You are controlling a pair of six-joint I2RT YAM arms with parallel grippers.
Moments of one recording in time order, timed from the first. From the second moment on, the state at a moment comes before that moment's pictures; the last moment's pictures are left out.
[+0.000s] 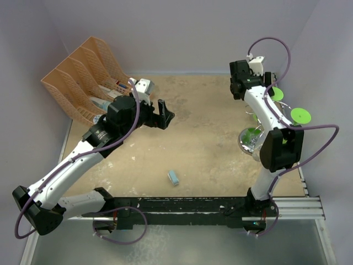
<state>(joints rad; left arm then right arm) -0.69 1.10 1.17 -0.33 -0.03 -0.33 0.21 1.80 1.67 -0.75 1.14 0.17</state>
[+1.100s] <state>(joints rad) -0.69 1.09 1.17 -0.34 -0.05 -0.33 0.19 1.80 1.66 -0.64 1.19 0.05</state>
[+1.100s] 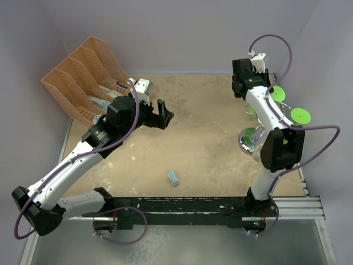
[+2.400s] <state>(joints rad) -0.71 1.09 1.17 -0.34 -0.05 -0.33 0.19 1.86 1.69 -0.65 1.32 -0.06</state>
